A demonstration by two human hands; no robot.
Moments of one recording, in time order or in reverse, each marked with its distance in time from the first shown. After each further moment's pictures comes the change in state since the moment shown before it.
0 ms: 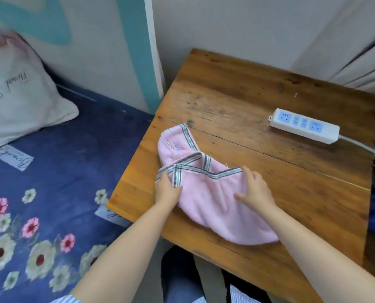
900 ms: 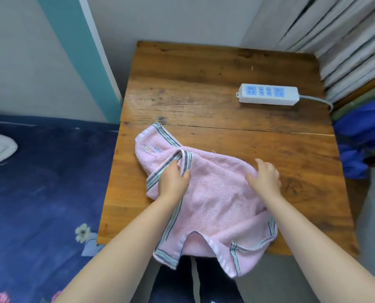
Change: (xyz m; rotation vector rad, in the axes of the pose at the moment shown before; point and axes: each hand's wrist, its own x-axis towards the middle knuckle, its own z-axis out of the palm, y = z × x) left_hand 0.024 0.024 -0.006 0.091 -0.222 0.421; right_hand -0.021 0.001 0.036 0.219 0.309 0.510
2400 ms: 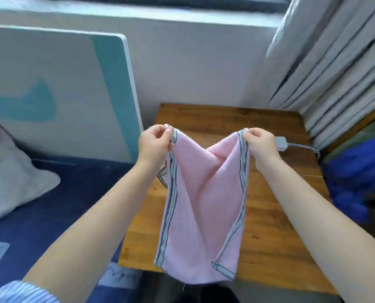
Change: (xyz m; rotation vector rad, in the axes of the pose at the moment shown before) left_hand -0.032 0.108 -0.159 -0.600 0.276 0.336; right_hand -0.035 -0.133 -0.146 0.888 0.179 -0.278
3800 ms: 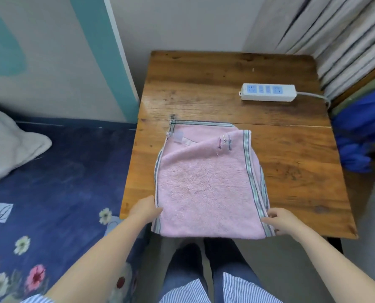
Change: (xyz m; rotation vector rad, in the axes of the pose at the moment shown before) left_hand -0.114 -0.205 -0.046 1.130 -0.713 -0.564; right_hand -0.134 0.225 -0.086 -0.683 -0.582 0.657
